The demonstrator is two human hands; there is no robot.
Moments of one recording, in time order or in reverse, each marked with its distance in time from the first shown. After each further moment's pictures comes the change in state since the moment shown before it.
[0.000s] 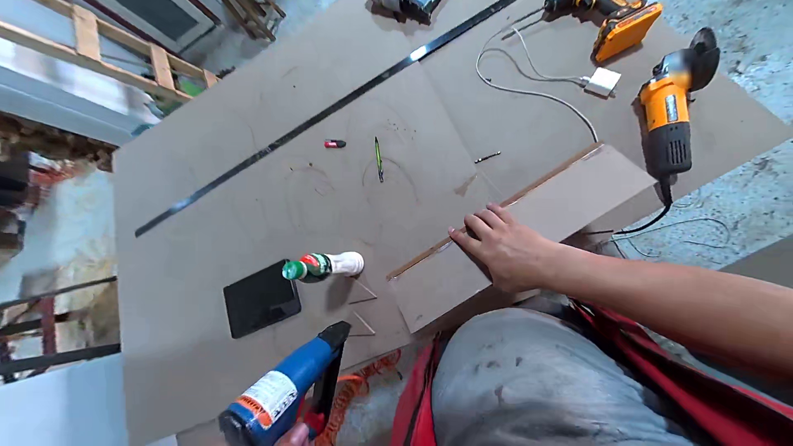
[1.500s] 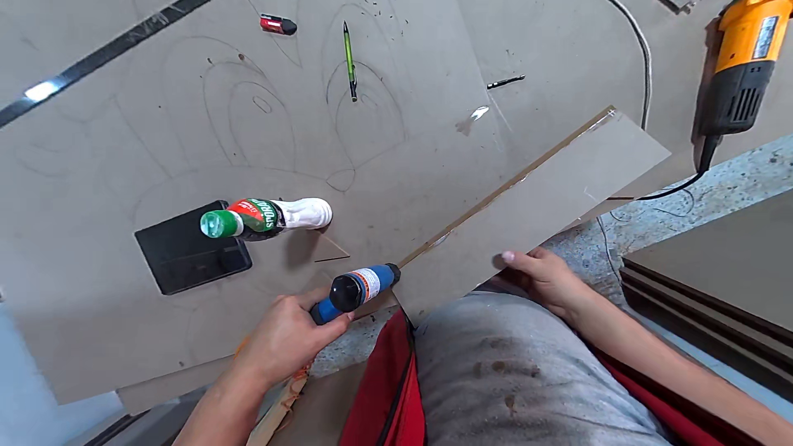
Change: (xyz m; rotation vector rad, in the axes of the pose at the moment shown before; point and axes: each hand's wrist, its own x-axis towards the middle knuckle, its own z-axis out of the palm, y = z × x) left_hand 0.135 -0.068 0.055 0.649 -0.270 -0.074; right_hand -0.062 -0.043 0.111 2.064 0.246 0.874
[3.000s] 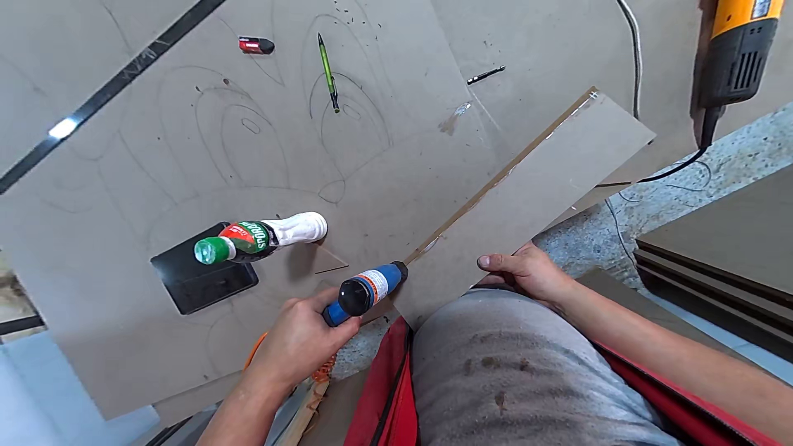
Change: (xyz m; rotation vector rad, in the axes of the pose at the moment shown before) left_hand 0.015 0.029 0.003 0.090 0.040 0.090; right_hand 0.012 0.000 0.005 0.180 -0.116 0.042
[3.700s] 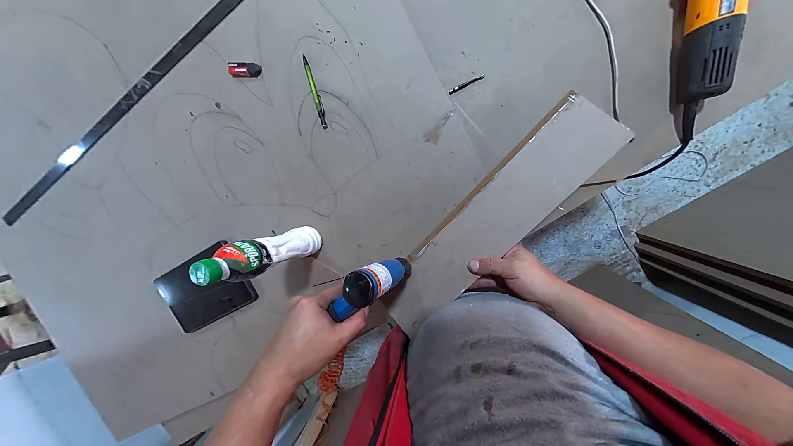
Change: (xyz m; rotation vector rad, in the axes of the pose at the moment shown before) left_hand 0.021 0.034 -0.003 0.029 -0.011 0.007; right_hand 0.001 -0.003 -0.006 -0.018 -0.023 0.004
